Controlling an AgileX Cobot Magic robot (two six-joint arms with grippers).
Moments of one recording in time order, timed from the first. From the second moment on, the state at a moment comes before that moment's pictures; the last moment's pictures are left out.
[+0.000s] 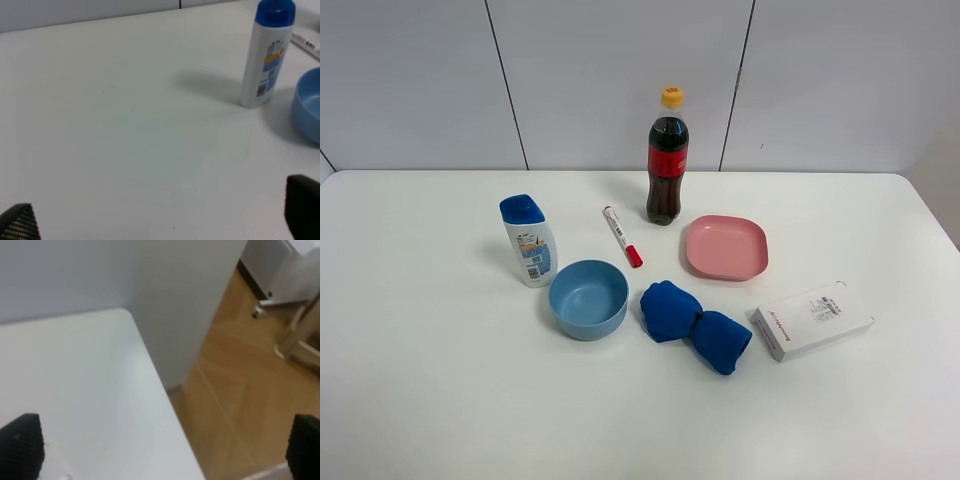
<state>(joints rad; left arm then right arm) 0.04 -0.01 -0.51 -0.06 1.05 0.10 -0.17 0.59 -1.28 -0.19 1.21 0.01</state>
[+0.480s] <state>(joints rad) 0.04 -0.01 -0.51 -0.06 1.05 0.10 -0.17 0.13 -0.74 0.06 1.14 -0.10</state>
